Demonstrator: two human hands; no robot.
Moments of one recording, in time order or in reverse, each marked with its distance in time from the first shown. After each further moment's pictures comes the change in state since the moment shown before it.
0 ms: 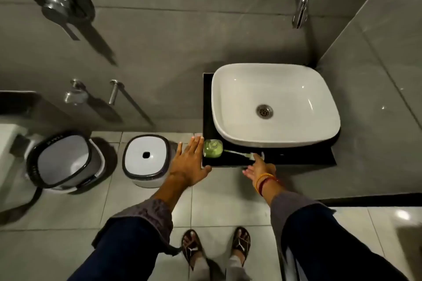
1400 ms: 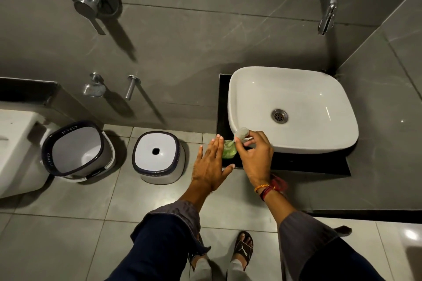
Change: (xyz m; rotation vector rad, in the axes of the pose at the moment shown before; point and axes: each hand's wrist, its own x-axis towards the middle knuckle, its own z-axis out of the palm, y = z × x) left_hand 0.004 0.017 0.034 -0.099 0.106 -0.043; right_hand -0.072 -0.006 0.045 -0.598 -0.119 -1.272
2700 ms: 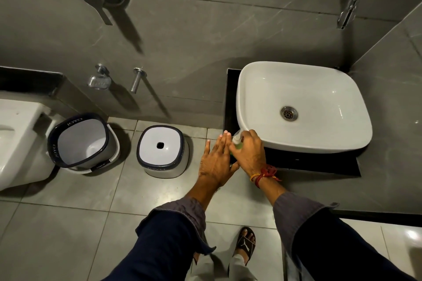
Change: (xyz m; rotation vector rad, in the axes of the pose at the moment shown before) left_hand 0.004 0.000 -0.006 0.051 -0.039 0.003; right_hand 0.007 0.007 0.042 -0.391 -0.297 0.027
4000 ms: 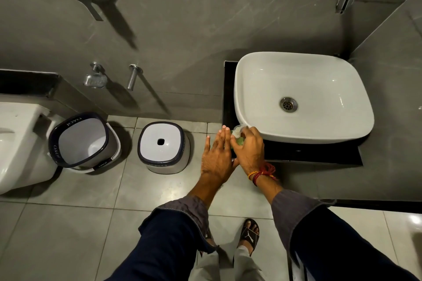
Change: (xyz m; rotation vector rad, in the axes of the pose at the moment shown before) left_hand -0.004 0.010 -0.001 0.111 -0.035 -0.024; right_hand -0.014 -0.002 0.001 0.142 0.053 0.114
